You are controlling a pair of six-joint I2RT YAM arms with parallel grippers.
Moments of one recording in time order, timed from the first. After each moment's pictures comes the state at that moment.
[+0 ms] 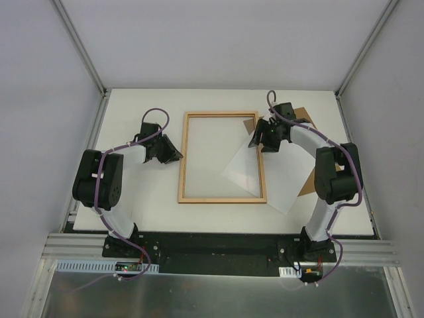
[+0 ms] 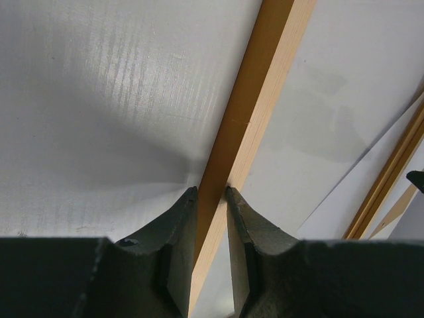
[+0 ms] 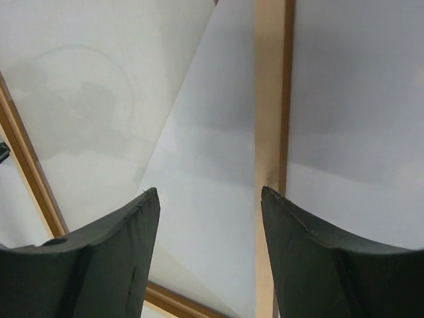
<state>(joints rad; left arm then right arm) -0.16 1.71 0.87 -0.10 0.30 -0.78 0.24 1.86 1.29 -0.48 -0.32 0.46</state>
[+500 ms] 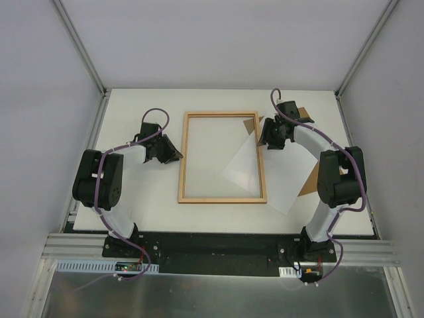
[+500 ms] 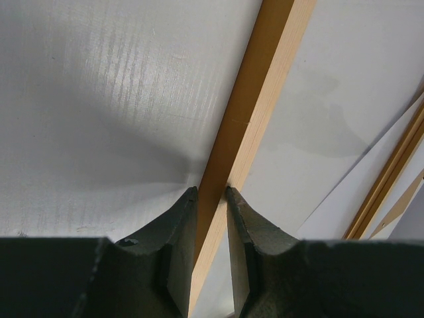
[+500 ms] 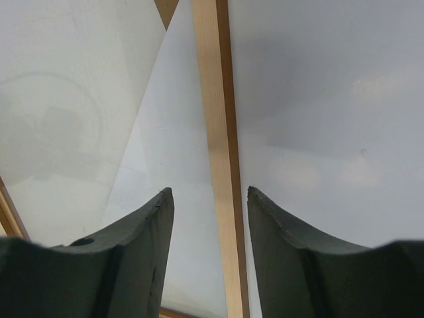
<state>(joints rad) -0.16 1.71 0.87 -0.10 0.30 -0.78 0.22 1.80 1.28 -0.51 -0.17 0.42</state>
